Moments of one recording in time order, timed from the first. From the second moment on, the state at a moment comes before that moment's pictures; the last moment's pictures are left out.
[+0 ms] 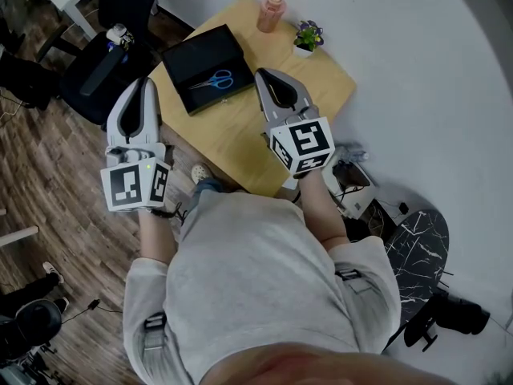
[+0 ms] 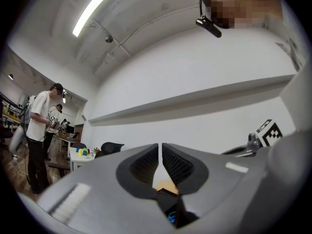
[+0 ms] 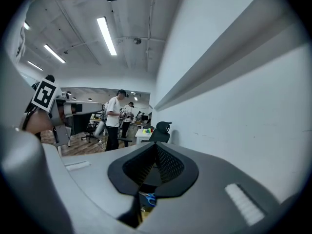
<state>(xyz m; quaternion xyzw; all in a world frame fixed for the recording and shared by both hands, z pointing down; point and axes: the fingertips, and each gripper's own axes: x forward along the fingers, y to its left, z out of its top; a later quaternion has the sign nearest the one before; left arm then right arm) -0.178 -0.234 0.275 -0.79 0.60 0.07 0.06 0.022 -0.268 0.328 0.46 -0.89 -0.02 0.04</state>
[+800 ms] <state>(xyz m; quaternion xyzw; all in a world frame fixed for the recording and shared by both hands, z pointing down) -0.162 -0.198 0.263 -0.79 0.60 0.08 0.07 0.047 -0.225 0.287 0.49 -0.87 -0.04 -0.01</state>
